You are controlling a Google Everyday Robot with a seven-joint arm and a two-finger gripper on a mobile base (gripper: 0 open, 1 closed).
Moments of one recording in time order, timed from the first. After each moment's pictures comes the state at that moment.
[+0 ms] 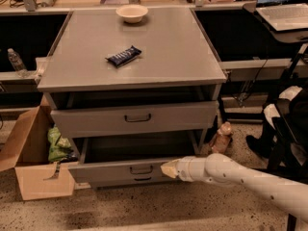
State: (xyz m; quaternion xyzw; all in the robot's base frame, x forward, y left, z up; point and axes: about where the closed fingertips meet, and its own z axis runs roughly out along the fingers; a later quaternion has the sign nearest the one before) arm 0.571 -0.072 0.431 -0.29 0.85 0.28 0.34
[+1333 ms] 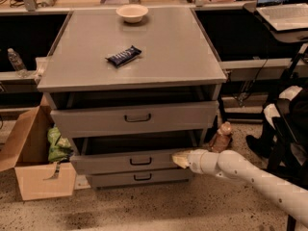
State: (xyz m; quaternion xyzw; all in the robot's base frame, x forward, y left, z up) arm 0.612 -0.128 0.438 -0.26 0.84 0.26 0.40
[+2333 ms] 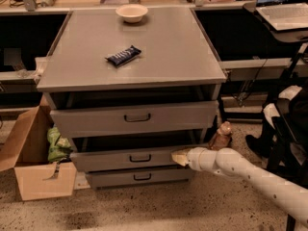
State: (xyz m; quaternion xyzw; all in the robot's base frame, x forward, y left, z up) arm 0.630 -0.132 0.427 -0.25 0.84 0.26 0.40
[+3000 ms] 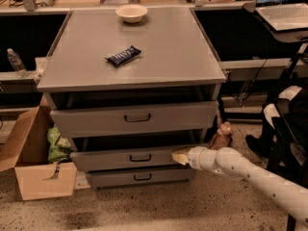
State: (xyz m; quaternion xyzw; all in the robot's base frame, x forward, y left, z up) arm 0.636 -0.132 0.427 -0.25 0.84 0.25 0.40
